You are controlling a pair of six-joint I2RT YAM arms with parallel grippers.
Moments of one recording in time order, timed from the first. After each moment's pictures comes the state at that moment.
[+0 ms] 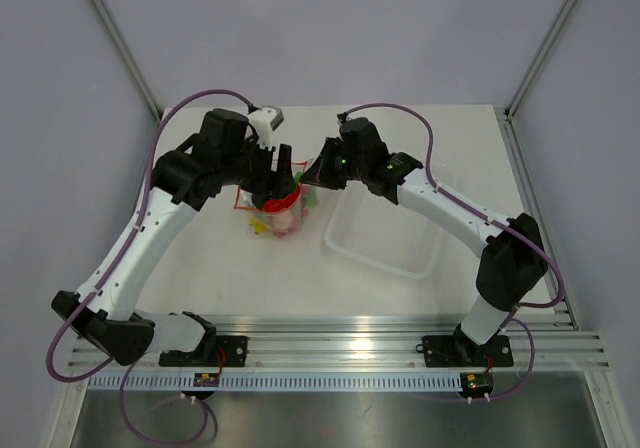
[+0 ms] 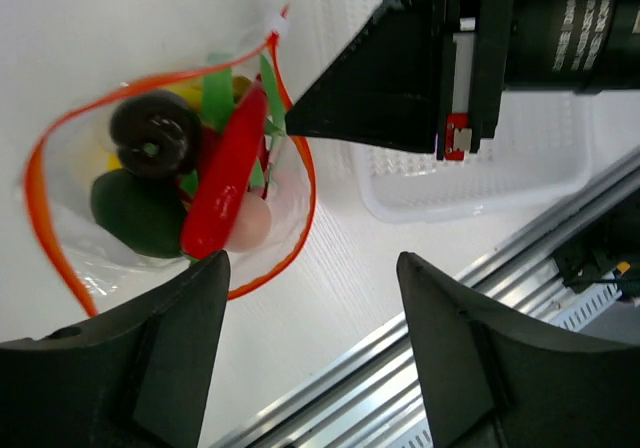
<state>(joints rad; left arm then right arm) -0.51 1.32 1.59 -0.98 0.18 -0.18 0.70 1.69 1.47 -0.31 -0.21 0.92</state>
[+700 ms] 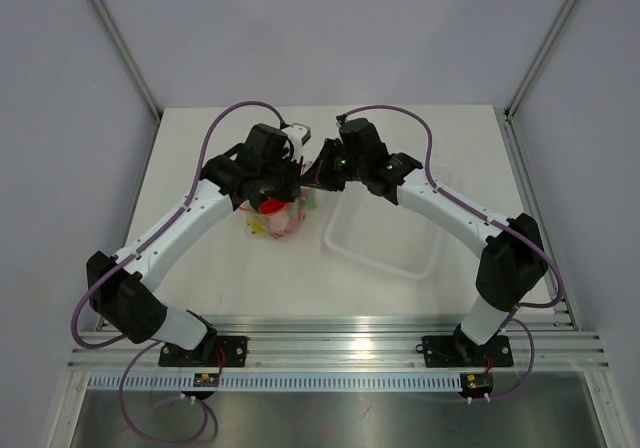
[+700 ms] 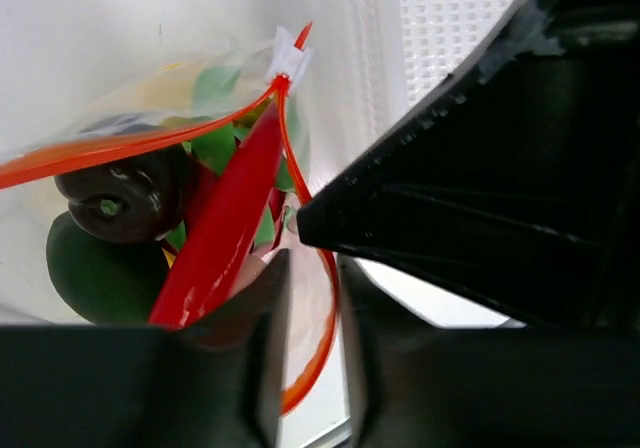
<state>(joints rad) -0.59 1.44 1.40 -0.75 0.07 -0.18 0.70 1.69 1.47 -0.31 -0.26 0.95</state>
